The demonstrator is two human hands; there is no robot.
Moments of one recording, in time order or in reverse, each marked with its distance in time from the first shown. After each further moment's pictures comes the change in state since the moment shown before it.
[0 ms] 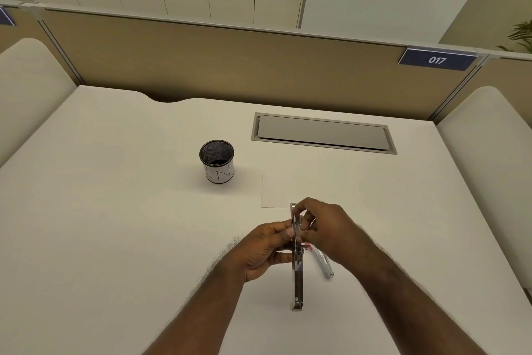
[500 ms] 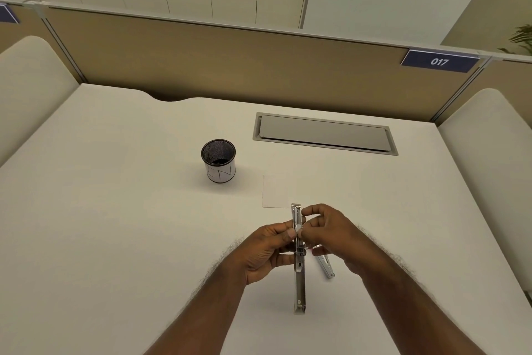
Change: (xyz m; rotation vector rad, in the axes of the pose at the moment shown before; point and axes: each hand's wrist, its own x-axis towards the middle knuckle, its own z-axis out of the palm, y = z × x) left_hand -0.003 -0.003 0.005 -0.072 0.007 0.005; right_hand -0.006 0.006 0.003 0.605 -0.095 0.315
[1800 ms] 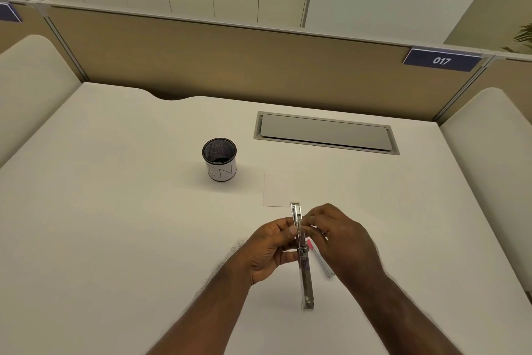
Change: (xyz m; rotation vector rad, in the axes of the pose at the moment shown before) left_hand 0.002 -0.003 0.006 -0.044 0.055 0.034; right_hand -0.024 0.013 0.005 -0.831 0.430 -0.751
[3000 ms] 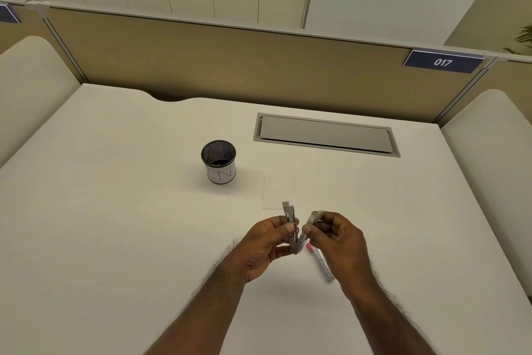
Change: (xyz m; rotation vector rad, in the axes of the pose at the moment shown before) left_hand 0.008 0.007 -0.009 0.083 0.074 0.056; right_hand -0.001 0.000 0.019 0.928 0.142 0.686
